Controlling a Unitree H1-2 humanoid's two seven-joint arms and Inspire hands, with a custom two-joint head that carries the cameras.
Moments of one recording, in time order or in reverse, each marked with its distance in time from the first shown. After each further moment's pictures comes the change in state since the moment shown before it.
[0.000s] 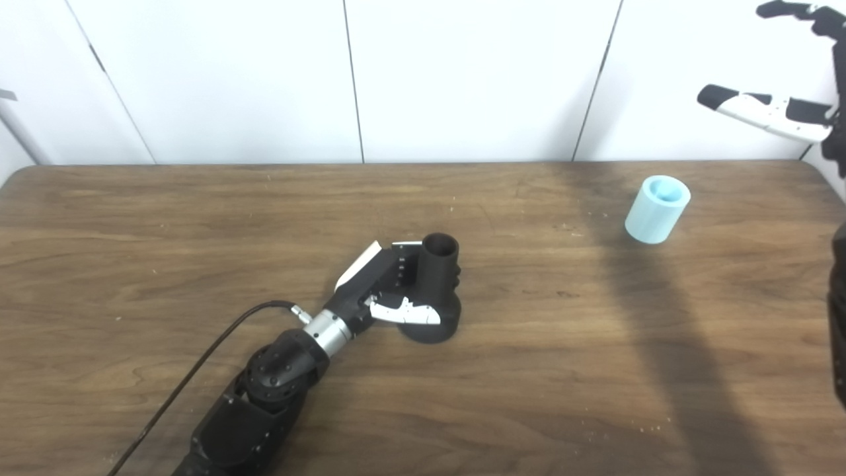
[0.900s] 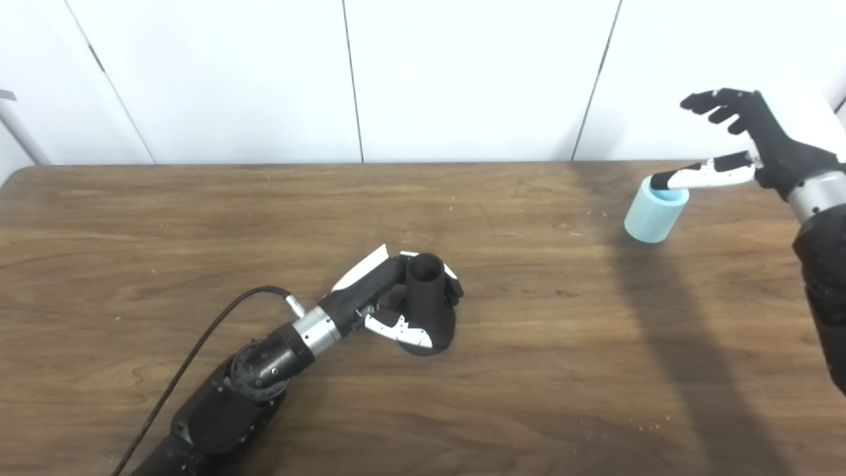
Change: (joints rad) left arm -0.062 0.093 -0.083 0.078 0.157 -0.243 -0.013; right arm -0.025 -0.074 0.166 0.165 -0.042 0.019 0.188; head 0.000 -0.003
